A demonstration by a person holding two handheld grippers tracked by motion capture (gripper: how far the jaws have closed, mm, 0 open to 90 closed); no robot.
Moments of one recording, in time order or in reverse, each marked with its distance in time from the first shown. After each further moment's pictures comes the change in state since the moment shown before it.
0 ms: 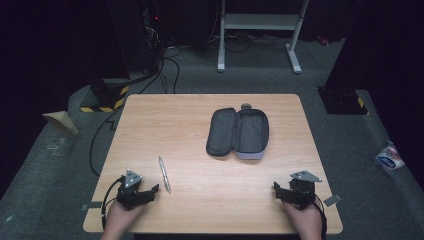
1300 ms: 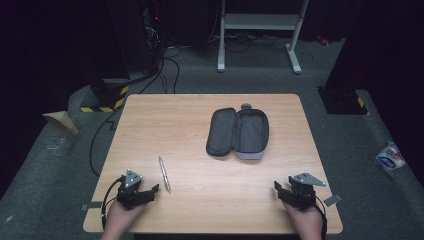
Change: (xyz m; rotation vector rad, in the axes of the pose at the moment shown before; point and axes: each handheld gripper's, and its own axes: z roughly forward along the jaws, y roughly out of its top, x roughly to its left) left arm 0.000 0.000 0.000 -0.001 -0.003 -0.001; right arm 0.006 -0.002 -0.013 -0.076 0.085 0.005
